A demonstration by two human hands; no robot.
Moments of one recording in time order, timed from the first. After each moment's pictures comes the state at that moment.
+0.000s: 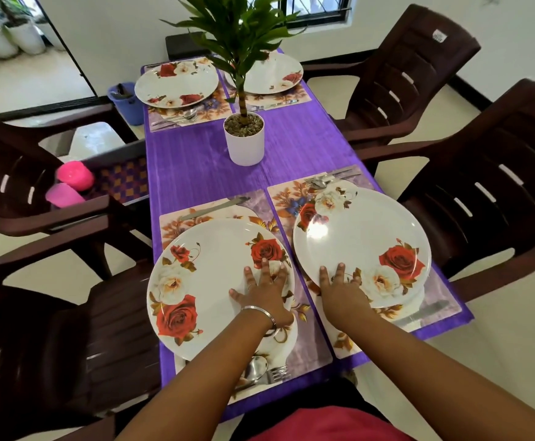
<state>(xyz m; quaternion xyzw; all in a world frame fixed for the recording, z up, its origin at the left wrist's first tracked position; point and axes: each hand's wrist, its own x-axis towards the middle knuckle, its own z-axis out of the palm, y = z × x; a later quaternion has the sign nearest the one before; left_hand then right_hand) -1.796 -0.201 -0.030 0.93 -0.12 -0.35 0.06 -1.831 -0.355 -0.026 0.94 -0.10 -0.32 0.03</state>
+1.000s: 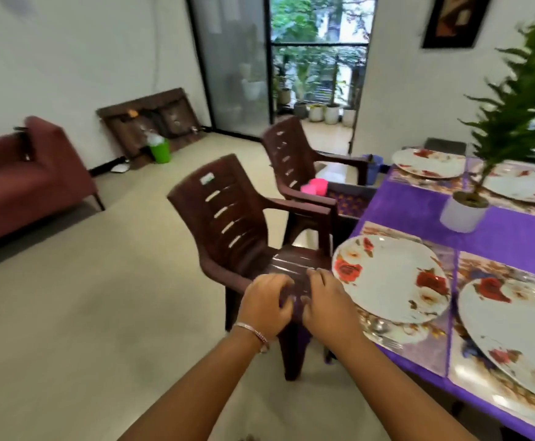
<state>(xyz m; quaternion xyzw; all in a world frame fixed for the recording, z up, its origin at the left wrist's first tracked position) -2.126 -0.019 0.095 0.93 0.17 0.21 0.26 -2.050 -0.145 0.109 0.91 0.37 -0.01 -0.21</state>
